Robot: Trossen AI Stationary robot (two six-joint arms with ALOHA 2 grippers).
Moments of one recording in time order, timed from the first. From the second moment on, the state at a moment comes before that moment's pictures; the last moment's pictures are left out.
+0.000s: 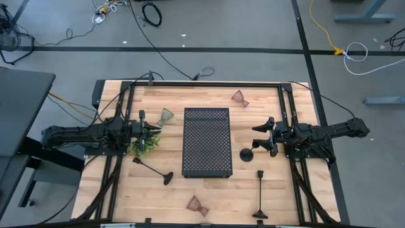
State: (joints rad) left arm 0.08 0.14 0.03 0.05 -0.06 0.19; right arm 0.19 0.13 0.02 0.07 0.27 0.28
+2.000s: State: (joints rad) left arm 0.07 0.40 0.51 -0.18 0.20 -0.22; right arm 0.19 0.13 0.02 0.08 0.27 0.28
